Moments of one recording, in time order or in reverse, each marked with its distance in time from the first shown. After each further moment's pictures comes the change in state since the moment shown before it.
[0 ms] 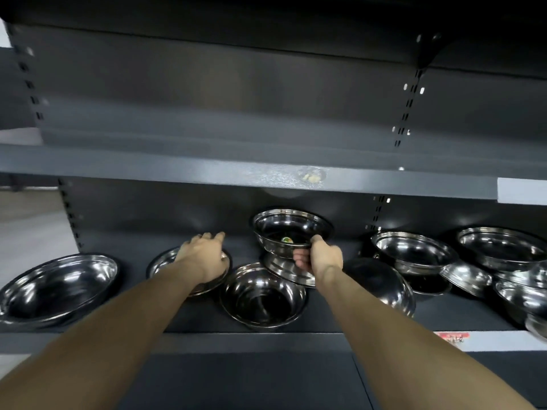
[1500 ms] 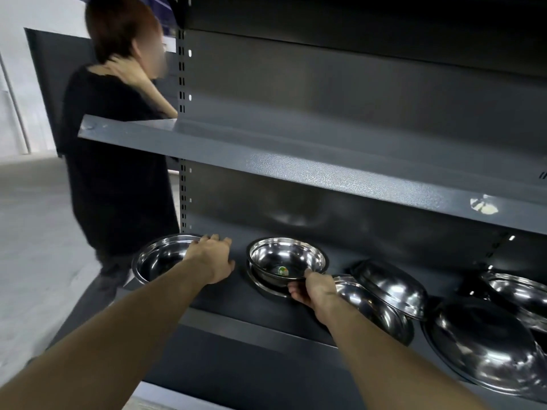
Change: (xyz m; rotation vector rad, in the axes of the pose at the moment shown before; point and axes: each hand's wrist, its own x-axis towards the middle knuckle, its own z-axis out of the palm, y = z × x) left_hand -0.043 -0.195 -0.003 0.044 -0.026 -0.187; right_hand -0.061 0.103 0.178 -0.308 -0.273 0.163
